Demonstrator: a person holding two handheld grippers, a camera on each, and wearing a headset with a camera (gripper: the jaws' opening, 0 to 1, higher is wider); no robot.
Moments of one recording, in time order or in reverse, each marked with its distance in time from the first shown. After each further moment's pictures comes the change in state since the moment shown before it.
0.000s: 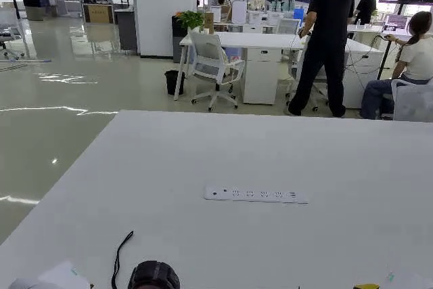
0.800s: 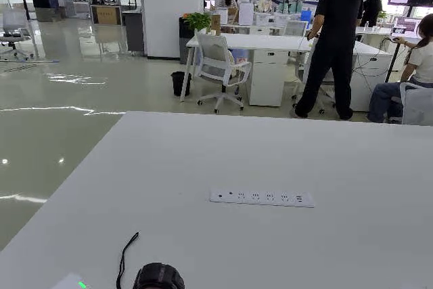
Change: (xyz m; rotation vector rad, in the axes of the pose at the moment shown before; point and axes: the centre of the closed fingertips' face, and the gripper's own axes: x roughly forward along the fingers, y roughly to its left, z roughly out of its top) left arm -0.007 -0.007 0.010 -0.078 -0.055 0.083; right arm -0.003 0.014 0.016 0.093 -0.050 -0.065
